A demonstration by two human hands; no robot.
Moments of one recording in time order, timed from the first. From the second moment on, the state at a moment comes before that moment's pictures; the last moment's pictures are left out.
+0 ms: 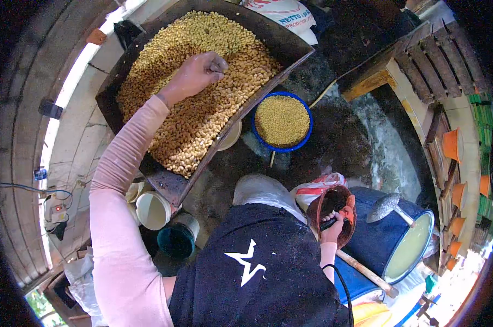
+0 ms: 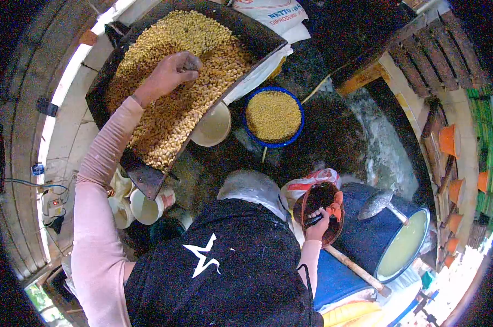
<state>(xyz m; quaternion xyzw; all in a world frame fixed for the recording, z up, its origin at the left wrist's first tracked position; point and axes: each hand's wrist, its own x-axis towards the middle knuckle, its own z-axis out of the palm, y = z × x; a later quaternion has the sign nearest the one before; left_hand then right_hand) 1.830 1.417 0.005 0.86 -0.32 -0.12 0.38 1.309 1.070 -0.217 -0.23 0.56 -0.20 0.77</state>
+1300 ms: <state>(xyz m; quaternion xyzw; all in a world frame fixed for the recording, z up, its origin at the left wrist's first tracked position) 1.903 1.435 -0.017 0.73 -0.16 -0.26 0.61 1.308 1.084 -0.195 -0.24 0.57 -0.21 0.76</state>
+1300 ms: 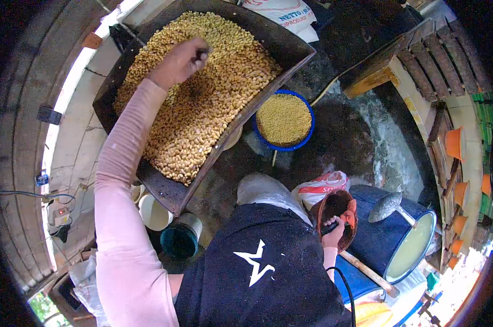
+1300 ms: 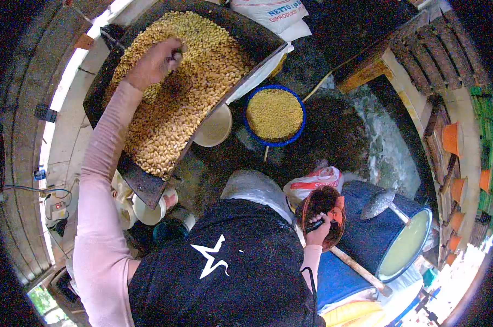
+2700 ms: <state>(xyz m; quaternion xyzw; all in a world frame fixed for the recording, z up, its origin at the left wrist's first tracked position) 1.828 1.409 -0.026 0.86 -0.35 -0.10 0.36 1.310 1.063 -0.214 -0.24 0.57 -0.17 0.76</state>
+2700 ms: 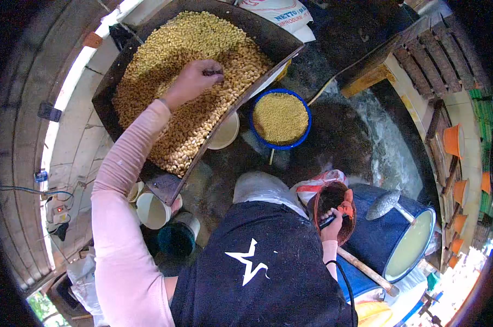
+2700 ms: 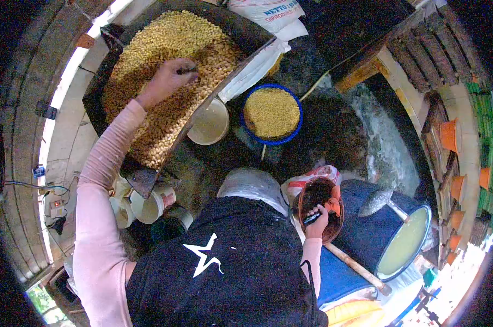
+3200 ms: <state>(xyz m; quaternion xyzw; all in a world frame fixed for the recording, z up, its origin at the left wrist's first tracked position) 1.802 1.424 0.019 0.66 -0.05 -0.35 0.66 1.324 1.056 -0.219 -0.27 0.57 -0.14 0.77</state>
